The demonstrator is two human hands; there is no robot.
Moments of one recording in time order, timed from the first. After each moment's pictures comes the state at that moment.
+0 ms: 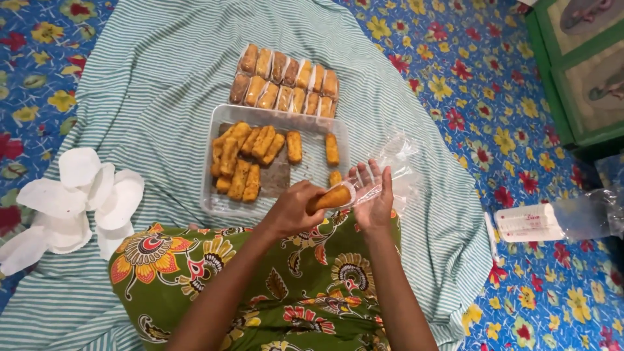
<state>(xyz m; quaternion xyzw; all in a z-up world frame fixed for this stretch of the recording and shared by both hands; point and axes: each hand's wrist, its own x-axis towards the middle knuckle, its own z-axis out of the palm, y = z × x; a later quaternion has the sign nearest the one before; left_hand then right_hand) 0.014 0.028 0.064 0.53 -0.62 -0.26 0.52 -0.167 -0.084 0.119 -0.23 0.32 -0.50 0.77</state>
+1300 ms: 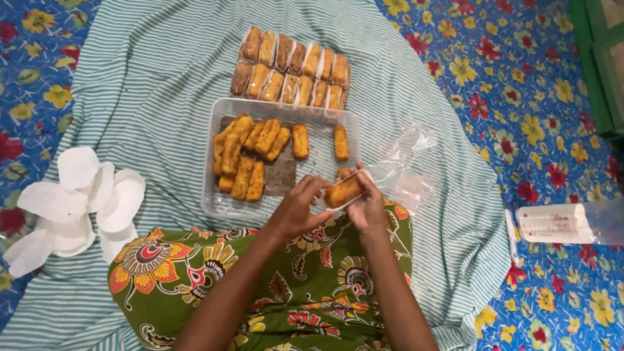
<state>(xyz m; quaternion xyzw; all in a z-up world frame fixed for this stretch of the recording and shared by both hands) 0.011 0.010 0.058 0.51 -0.60 -0.26 0.57 -0.167 -0.114 0.035 -0.19 0.33 -0.46 0.81</state>
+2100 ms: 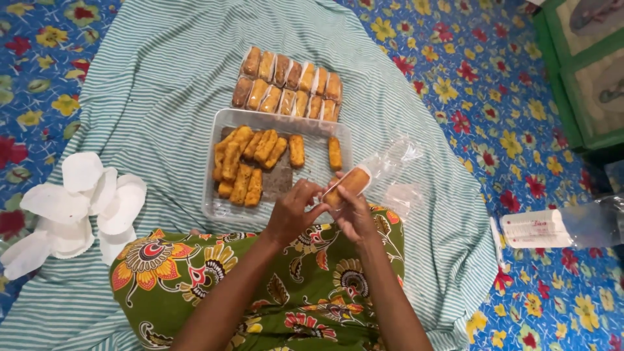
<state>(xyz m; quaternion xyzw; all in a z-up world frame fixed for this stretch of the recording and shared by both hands) 0.007 0.020 0.078 0.53 -0.59 0.00 0.61 -0.154 -0.076 0.074 -0.31 0.32 -0.37 0.81</state>
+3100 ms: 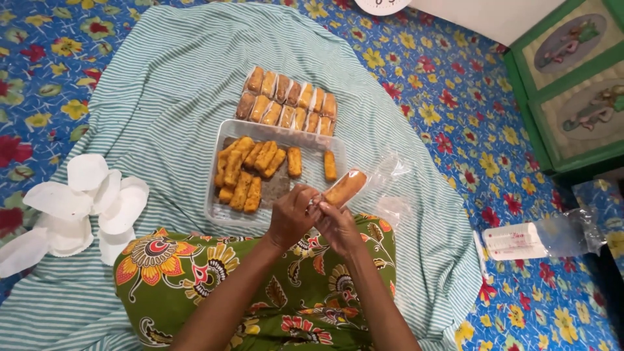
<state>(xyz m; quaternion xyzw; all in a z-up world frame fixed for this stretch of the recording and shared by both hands) 0.006 0.031 0.093 0.55 -0.56 0.18 0.60 -0.128 -0.014 0.122 -0.34 0.30 -0.37 0.81</state>
